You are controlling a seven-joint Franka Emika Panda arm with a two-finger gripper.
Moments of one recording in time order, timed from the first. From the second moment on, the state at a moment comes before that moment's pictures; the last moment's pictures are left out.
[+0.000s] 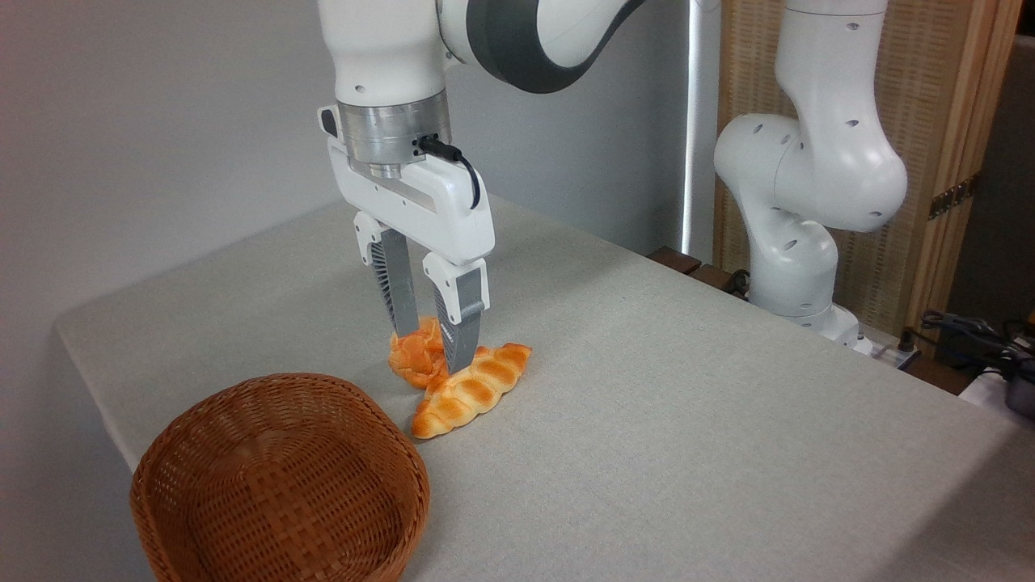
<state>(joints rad) -0.08 -0.12 -0.02 -1.97 -0.01 1.92 0.68</state>
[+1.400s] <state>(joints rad) -0.08 -0.04 -0.06 -1.92 -0.07 1.92 0.62</state>
